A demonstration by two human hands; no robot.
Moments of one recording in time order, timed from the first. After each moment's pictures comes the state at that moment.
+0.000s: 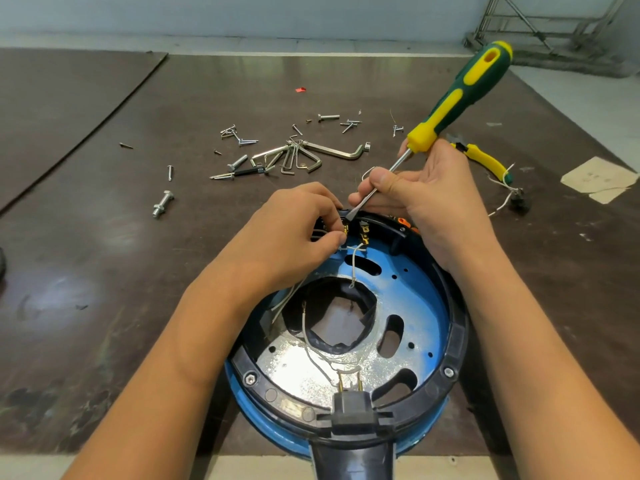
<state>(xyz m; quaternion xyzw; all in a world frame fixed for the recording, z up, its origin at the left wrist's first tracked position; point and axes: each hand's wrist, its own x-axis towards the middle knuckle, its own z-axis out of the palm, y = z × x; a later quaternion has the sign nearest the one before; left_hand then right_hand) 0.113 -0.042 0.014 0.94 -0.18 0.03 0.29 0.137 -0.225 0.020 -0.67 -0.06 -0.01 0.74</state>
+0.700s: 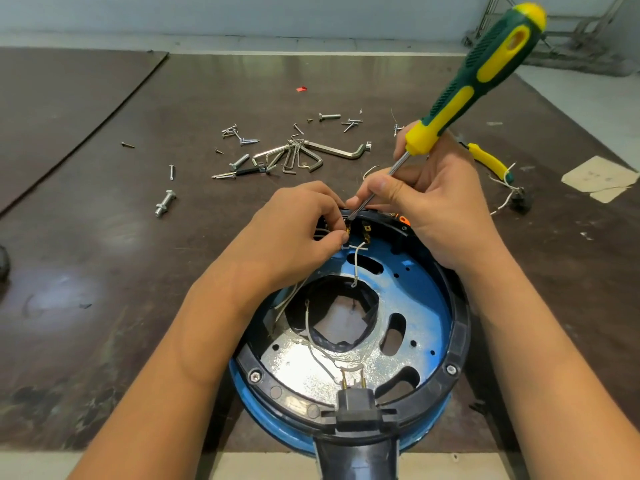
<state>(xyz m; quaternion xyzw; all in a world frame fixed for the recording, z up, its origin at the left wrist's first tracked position) 0.114 -0.041 0.014 0.94 -0.18 0.03 0.29 0.133 -0.231 0.015 -0.73 -0.21 -0.07 0.65</state>
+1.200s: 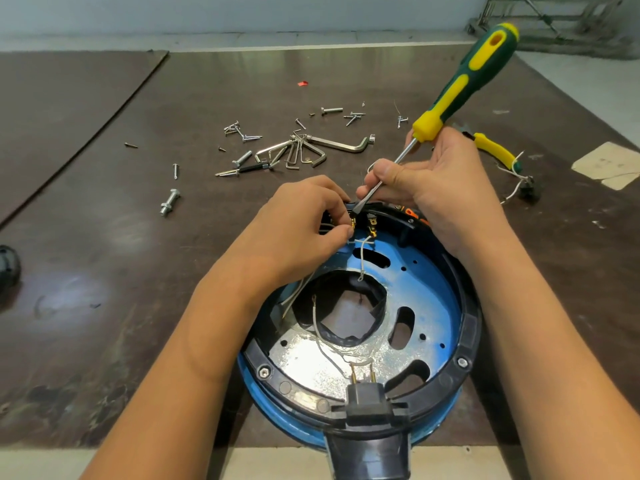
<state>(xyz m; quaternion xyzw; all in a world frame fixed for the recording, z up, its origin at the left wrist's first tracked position) 0.115 -0.040 0.014 0.94 -0.19 0.03 0.30 0.141 -0.223 0.020 -0.67 -0.03 -0.01 0.74</state>
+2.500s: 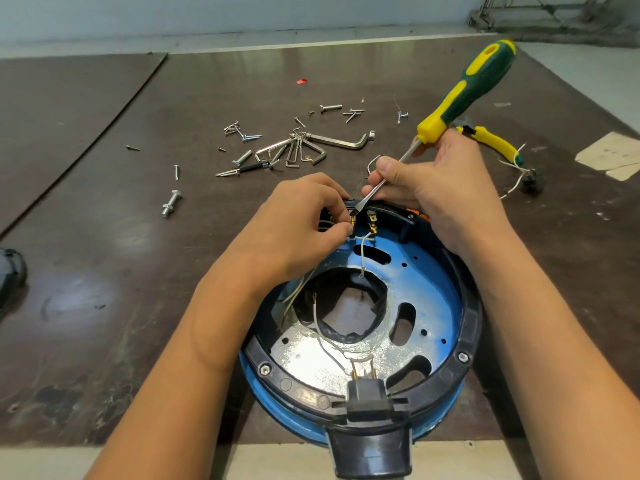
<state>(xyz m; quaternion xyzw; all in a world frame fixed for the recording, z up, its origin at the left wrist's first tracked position) 0.113 -0.042 0.016 0.93 -0.18 0.03 0.30 0.141 -0.224 0.018 -0.67 0.01 -0.02 0.75</state>
